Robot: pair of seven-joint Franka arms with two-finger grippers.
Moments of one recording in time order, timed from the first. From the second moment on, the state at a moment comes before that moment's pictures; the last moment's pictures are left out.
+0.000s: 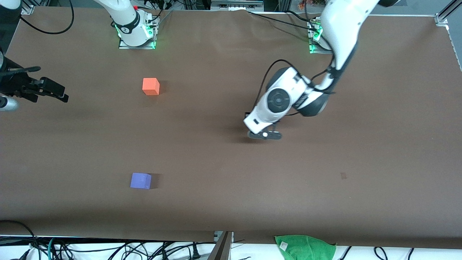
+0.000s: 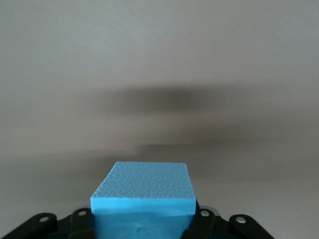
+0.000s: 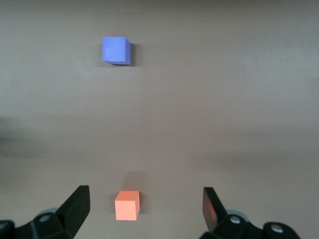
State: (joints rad) left arm -0.37 0.67 -0.32 -1.62 0.01 2.15 -0.60; right arm 0.25 0.12 -0.28 -1.50 0.08 1.59 -0.01
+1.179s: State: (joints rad) left arm -0.37 0.50 -0.31 -1.54 0.01 1.87 -0.67; right arm 0.41 0.26 -0.22 -1.50 0.09 1.68 0.13
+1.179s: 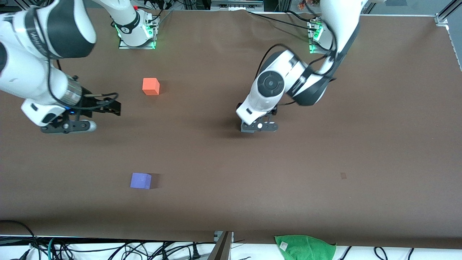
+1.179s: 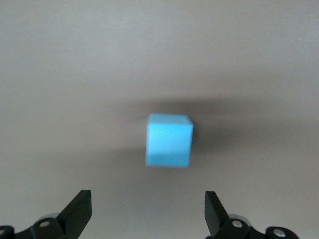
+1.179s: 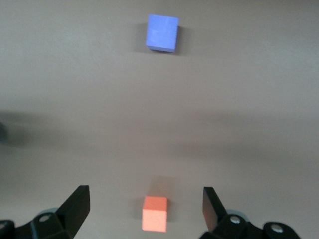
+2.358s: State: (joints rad) left arm 0.14 0.15 -0.29 -1.53 0.01 1.49 -0.09; right arm 0.89 0.84 -0.17 -1.27 0.15 2.30 0.95
